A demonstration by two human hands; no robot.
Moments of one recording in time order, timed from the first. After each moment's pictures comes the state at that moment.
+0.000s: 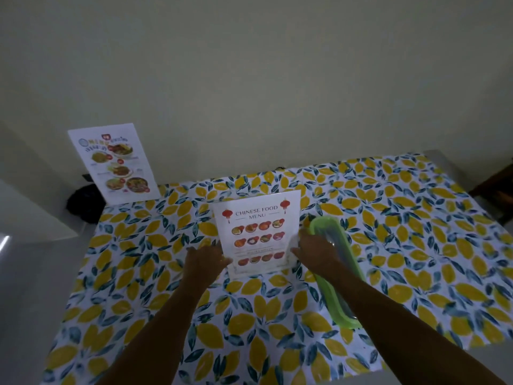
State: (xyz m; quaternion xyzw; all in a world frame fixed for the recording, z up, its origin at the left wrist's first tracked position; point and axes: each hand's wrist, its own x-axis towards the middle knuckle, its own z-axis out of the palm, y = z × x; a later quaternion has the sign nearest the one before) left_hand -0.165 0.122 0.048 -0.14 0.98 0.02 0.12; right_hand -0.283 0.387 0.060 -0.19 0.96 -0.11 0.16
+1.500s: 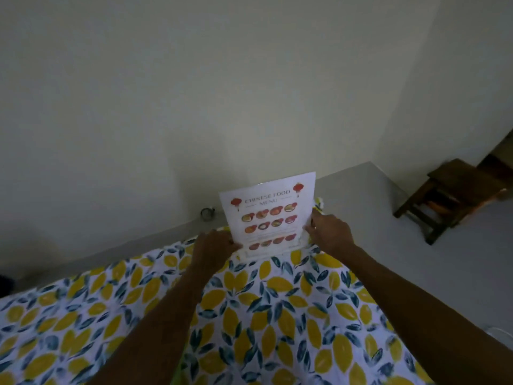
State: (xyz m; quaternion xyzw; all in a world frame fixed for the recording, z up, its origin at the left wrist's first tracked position) left_hand -0.648 0.486 0.093 0.01 1.00 0.03 -0.01; right_hand -0.723 0.785 0.104 -0.13 0.98 -0.13 0.02
